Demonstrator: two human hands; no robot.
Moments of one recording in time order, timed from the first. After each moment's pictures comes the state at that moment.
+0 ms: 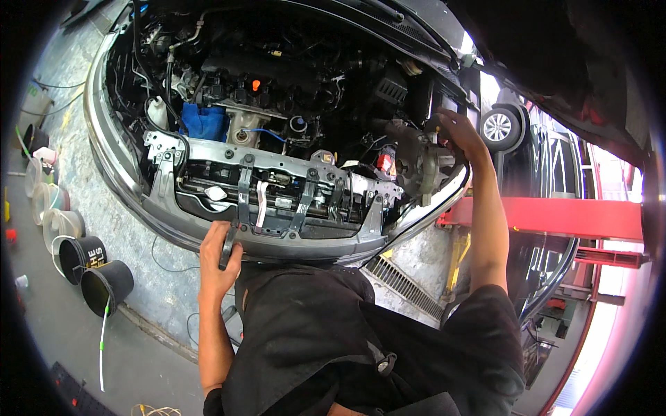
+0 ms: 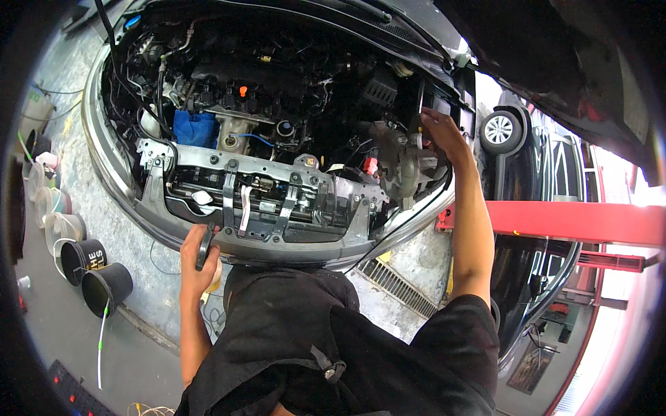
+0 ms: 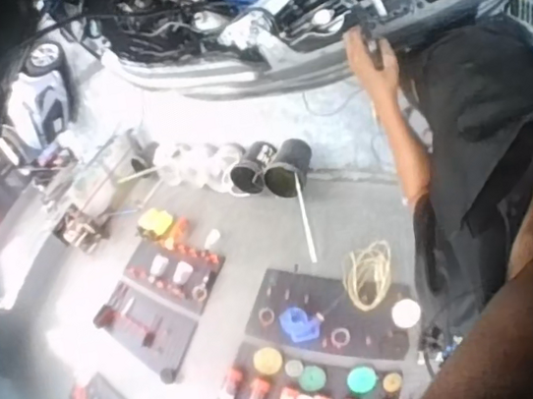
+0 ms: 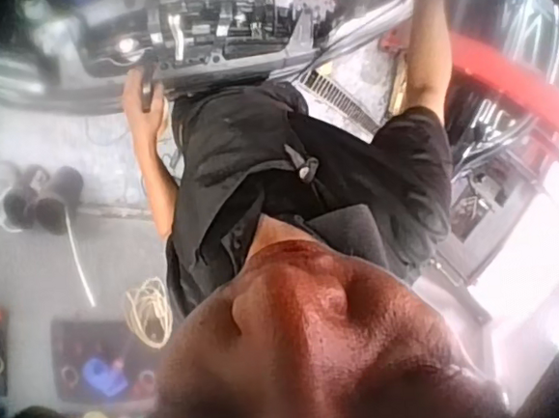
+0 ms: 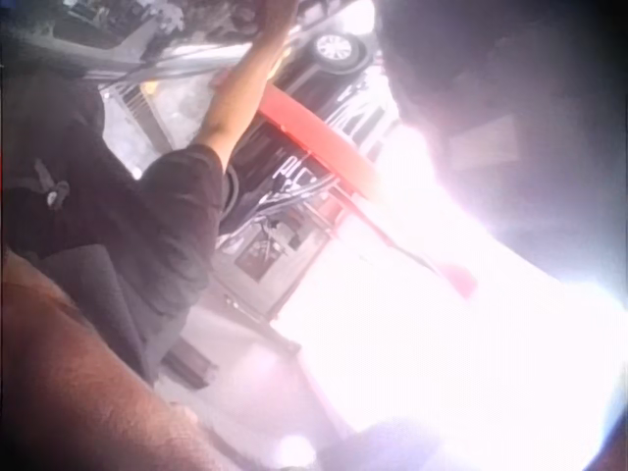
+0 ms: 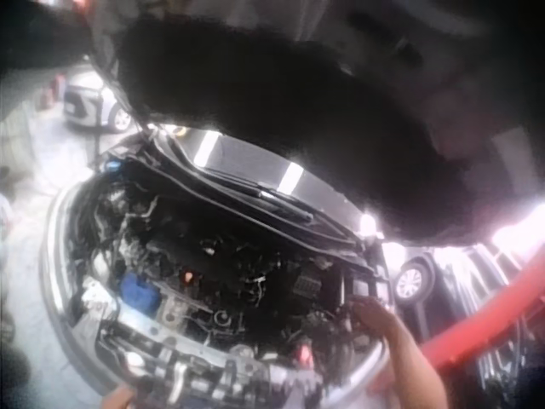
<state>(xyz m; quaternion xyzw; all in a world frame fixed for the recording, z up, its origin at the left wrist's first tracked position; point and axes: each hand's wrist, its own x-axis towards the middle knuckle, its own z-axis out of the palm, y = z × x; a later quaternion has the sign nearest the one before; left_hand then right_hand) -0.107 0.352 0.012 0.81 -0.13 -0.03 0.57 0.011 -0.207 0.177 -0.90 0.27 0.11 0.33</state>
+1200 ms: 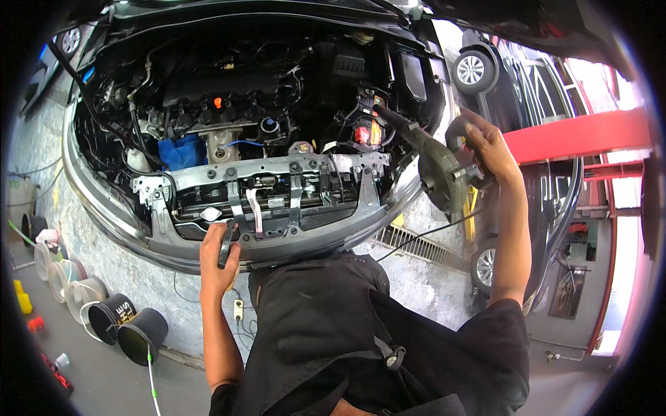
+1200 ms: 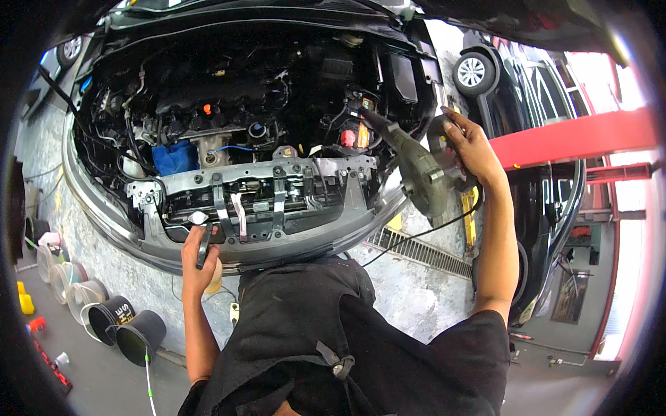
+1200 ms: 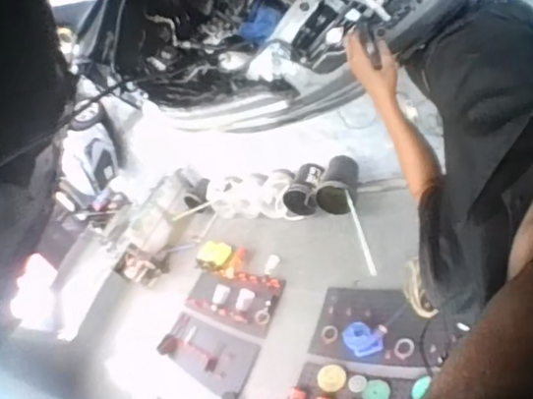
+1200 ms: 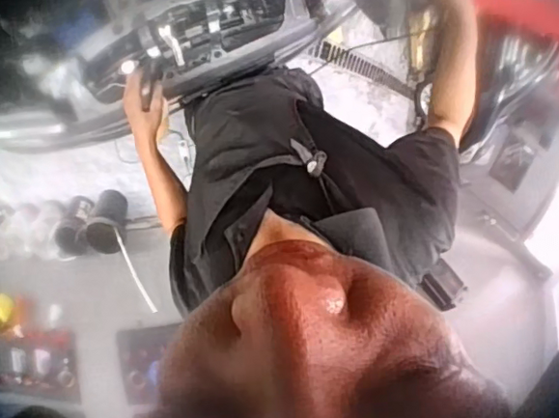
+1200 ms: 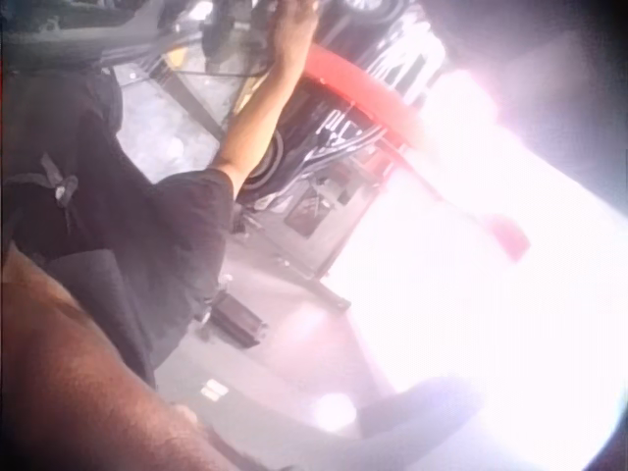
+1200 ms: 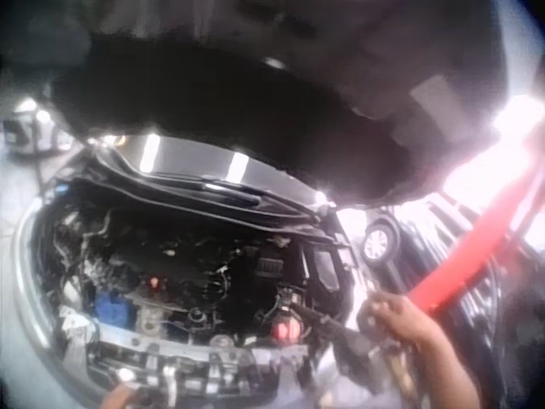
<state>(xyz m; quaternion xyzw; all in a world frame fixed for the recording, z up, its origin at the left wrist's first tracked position) -0.068 0.361 0.009 0.80 -0.25 -0.09 0.53 -0.169 -0.164 0.261 -0.89 0.32 -0.03 0.34</state>
